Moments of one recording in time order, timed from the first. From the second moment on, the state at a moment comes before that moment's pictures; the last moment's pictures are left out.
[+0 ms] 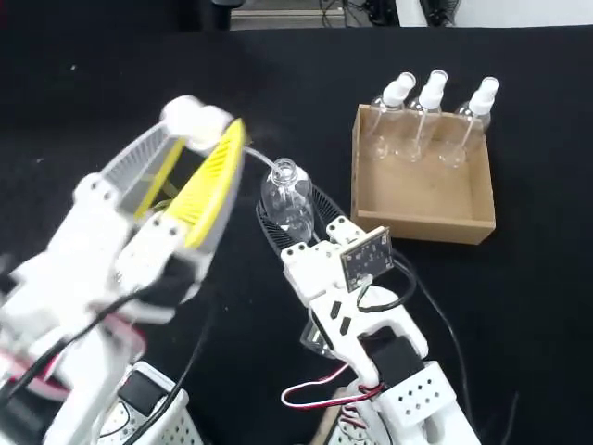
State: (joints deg) left arm 26.8 -76.4 27.3 34.2 6.0; right arm -27.6 -88.4 90.3 11.4 1.5
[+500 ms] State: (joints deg) left arm 26.6 -74.2 33.0 26.4 5.9; right arm -27.6 -88.4 90.3 11.4 1.5
